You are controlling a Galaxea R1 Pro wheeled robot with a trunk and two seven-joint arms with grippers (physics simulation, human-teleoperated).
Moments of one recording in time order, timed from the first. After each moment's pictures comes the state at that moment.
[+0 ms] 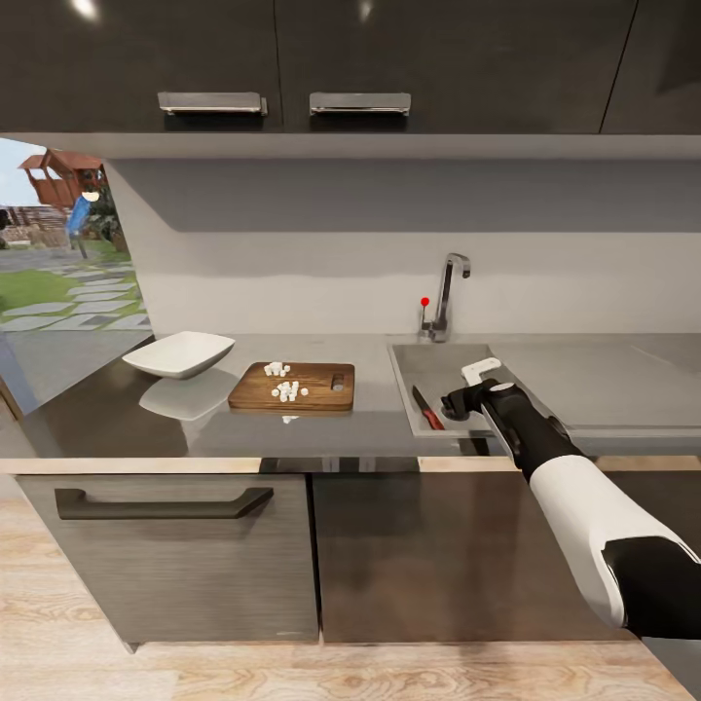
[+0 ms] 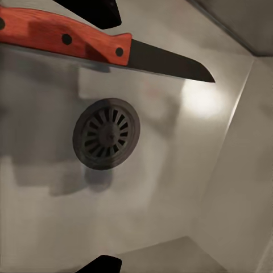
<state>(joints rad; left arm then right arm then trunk) -0.39 0.00 0.01 0.07 0.30 -0.33 0.09 -1.10 -0.09 0.14 -0.61 0.22 0.48 0.16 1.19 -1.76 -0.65</state>
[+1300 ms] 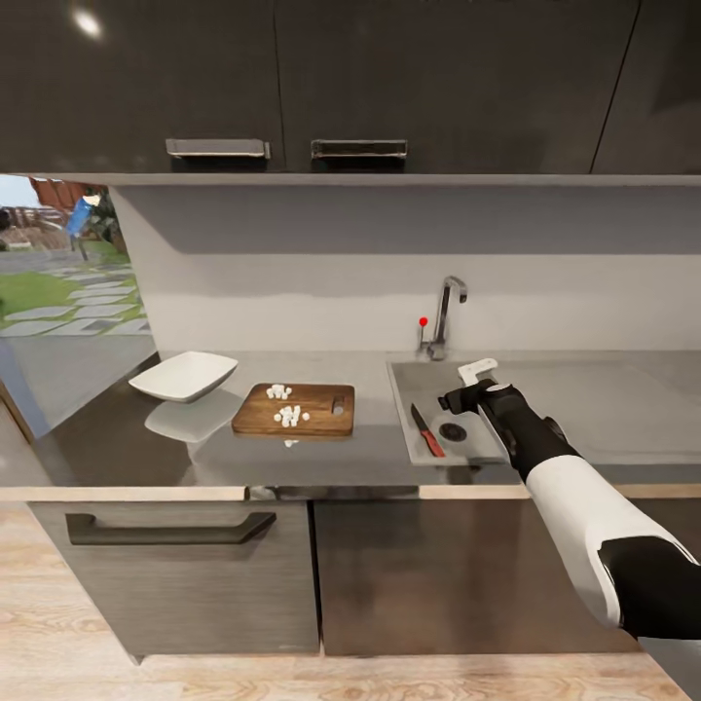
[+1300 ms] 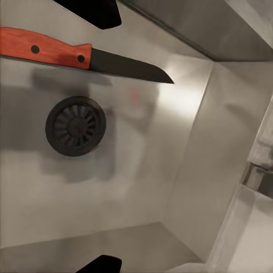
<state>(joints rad) -0.39 0.00 0.01 0.07 0.31 -0.33 0.10 -1.10 -0.08 0.14 -0.61 0.21 0.48 0.15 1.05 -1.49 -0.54</state>
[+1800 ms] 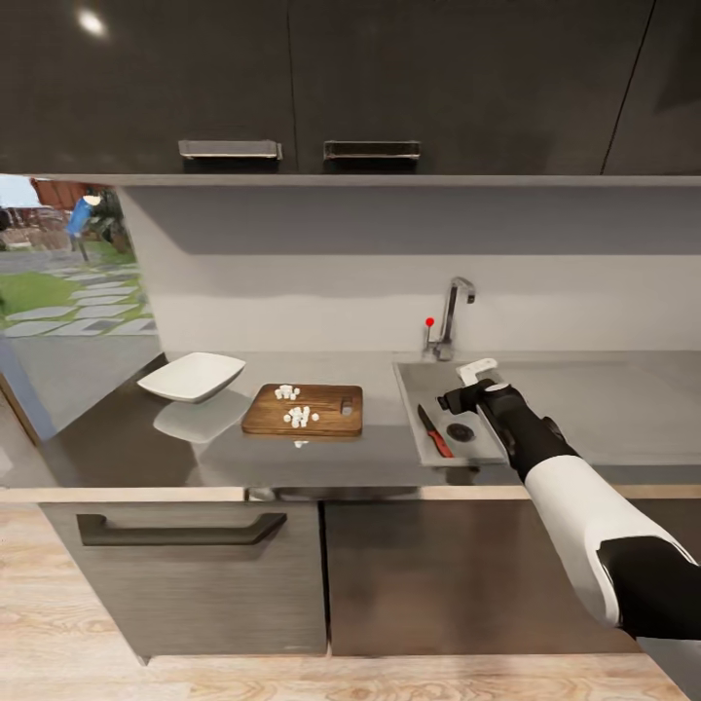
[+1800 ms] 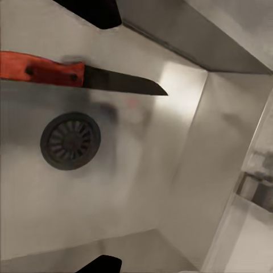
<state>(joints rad) -0.39 0.01 0.01 0.07 0.31 -0.33 0.10 -1.10 -0.07 0.14 -0.61 0.21 0.48 0.14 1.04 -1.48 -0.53</state>
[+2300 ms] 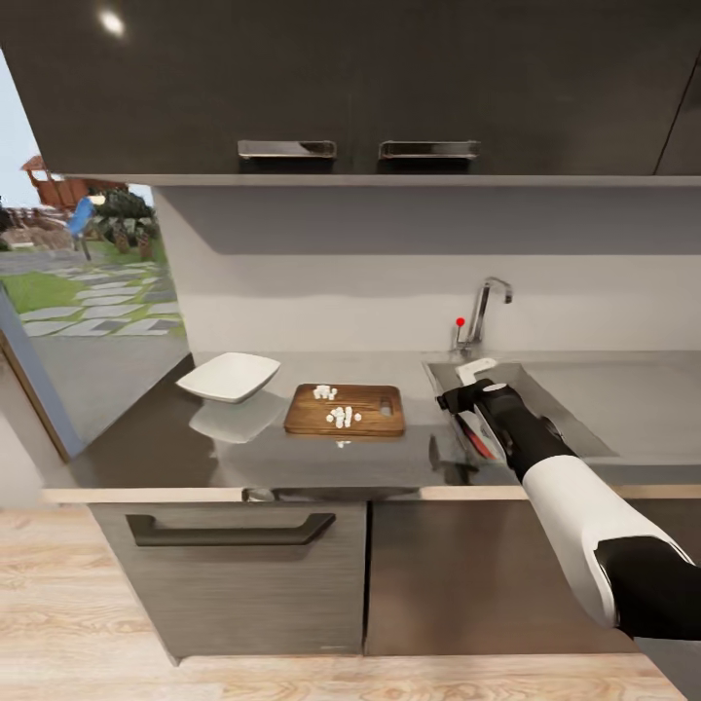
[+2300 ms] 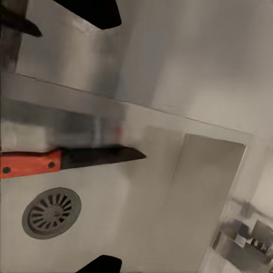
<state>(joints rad) -0.39 0.01 0.01 0.07 0.31 -0.33 0.10 -1.10 -0.07 0.14 -0.61 0.21 0.48 0.12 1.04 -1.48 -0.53</state>
